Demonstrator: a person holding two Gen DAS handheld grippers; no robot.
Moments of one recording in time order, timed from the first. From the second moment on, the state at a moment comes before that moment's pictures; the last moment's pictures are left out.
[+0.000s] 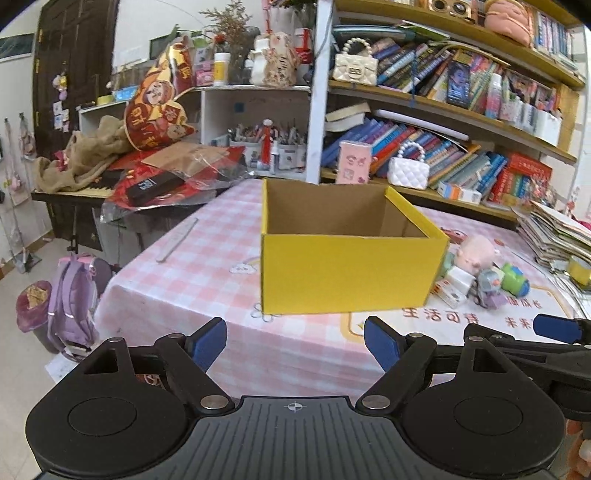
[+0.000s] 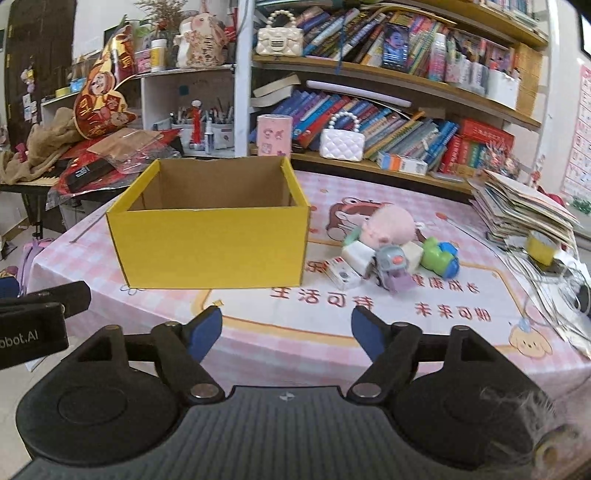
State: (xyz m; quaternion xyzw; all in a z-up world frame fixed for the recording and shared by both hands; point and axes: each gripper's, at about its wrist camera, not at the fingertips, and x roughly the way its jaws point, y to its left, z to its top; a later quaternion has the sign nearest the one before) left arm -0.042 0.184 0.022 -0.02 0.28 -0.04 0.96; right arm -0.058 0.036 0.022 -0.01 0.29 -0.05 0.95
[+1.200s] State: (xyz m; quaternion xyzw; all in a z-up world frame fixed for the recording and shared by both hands) left arm 0.006 0.062 0.009 0.02 0.33 -0.15 0.93; right arm -0.053 -0.088 0.005 0.04 0.34 -0.16 0.93
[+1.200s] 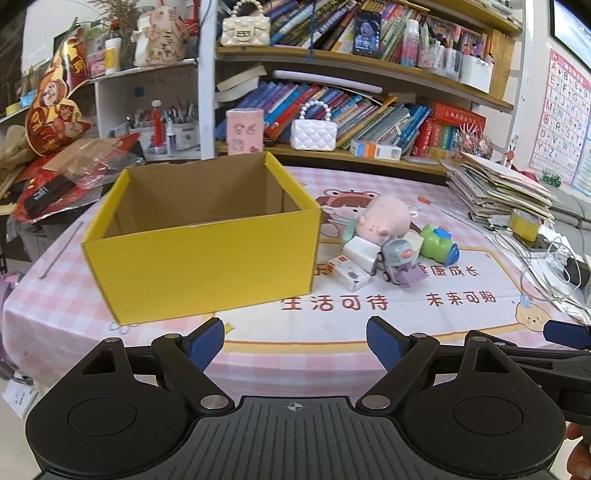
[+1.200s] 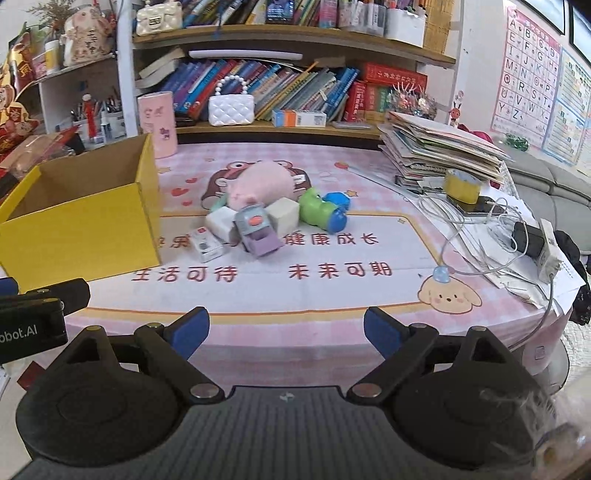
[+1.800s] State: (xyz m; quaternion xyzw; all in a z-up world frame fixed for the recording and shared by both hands) left arm 0.051 -0.004 -0.005 0.03 0.36 -0.15 0.92; right arm 0.000 -0.154 -0.009 0.05 0.37 -0.15 0.92
